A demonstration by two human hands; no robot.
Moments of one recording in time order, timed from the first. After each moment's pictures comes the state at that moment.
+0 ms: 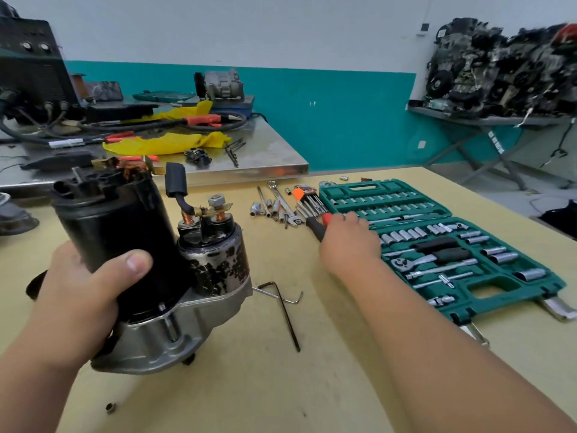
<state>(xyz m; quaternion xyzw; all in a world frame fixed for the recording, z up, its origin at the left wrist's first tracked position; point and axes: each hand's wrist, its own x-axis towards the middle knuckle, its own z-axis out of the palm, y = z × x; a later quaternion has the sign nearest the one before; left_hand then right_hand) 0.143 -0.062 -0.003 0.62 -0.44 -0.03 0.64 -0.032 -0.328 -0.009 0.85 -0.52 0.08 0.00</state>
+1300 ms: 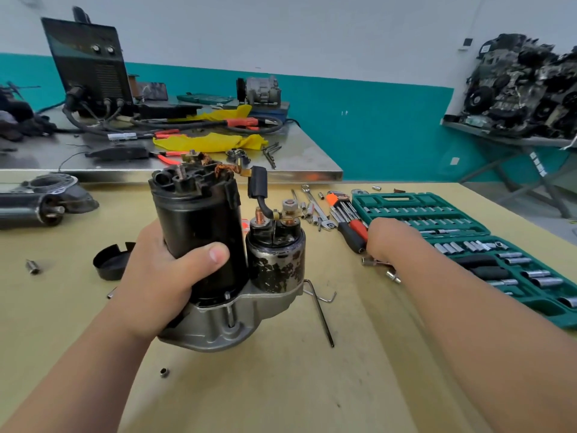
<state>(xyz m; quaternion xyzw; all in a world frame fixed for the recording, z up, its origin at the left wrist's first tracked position) 0.100 -0.060 0.029 0.54 -0.51 -0.09 0.66 -0.029 -0.355 0.015 0.85 -0.52 -0.07 0.01</state>
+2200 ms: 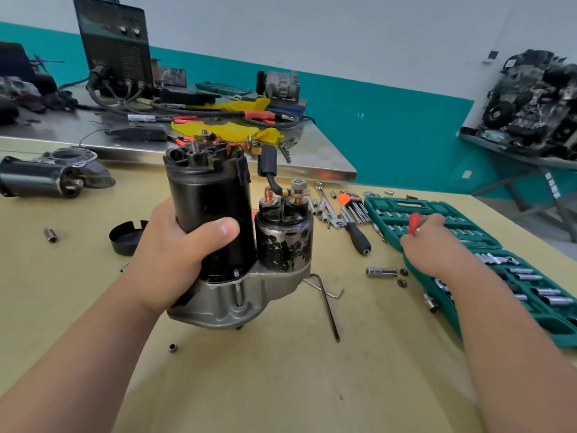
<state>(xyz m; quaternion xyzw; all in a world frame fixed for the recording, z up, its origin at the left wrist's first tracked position) 0.107 -0.055 0.024 0.55 -0.47 -0.09 0.68 -0.080 -0.350 0.020 0.79 -0.55 0.16 -0.21</state>
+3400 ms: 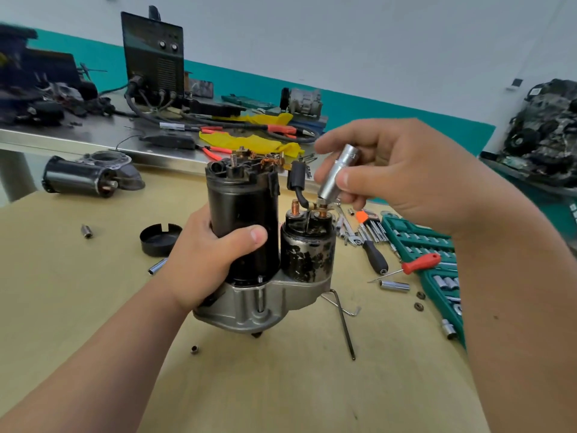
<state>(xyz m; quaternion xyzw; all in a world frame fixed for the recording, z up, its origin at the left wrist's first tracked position) 0.109 -0.052 0.026 0.58 -0.42 -0.12 0.69 -0.037 -0.211 0.159 0.92 -0.01 0.18 -0.36</state>
